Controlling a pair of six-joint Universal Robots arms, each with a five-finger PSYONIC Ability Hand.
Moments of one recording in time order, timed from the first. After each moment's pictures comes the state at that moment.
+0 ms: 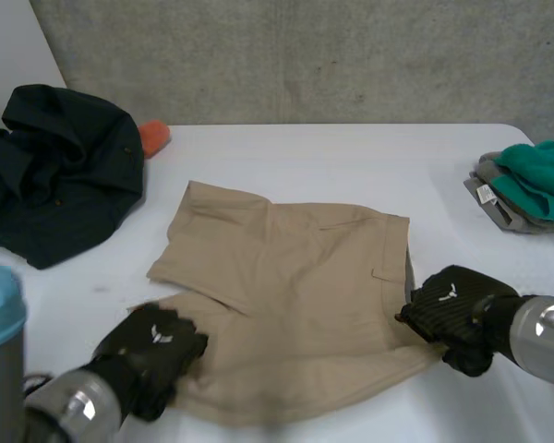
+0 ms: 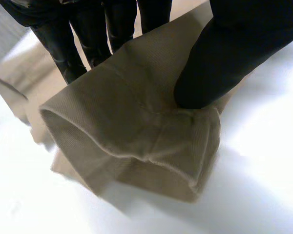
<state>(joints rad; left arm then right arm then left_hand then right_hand) 4.14 -1.60 -1.92 2.91 -1.57 3.68 1.83 -1.46 1.72 0.54 1.25 2.23 1.10 1.19 1.18 1.19 1.00 0.94 1.17 1.19 1.19 0.99</state>
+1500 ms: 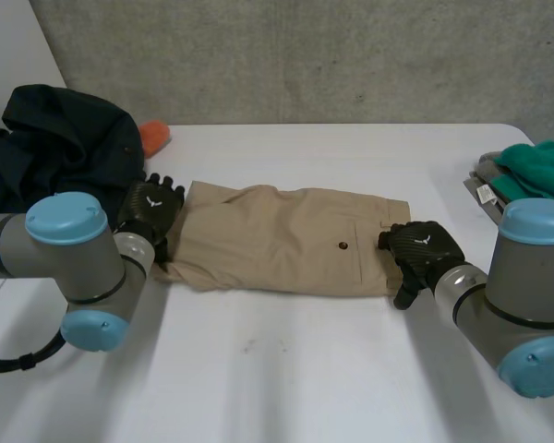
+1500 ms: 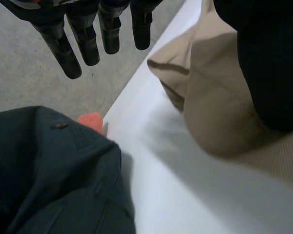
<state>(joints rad) 4.36 -2.25 -1.48 3.58 -1.62 3.81 1.90 -1.04 1.63 -0.19 1.43 2.77 0.20 0.20 0.21 0.20 0.05 0.33 0.35 0.38 0.38 0.20</state>
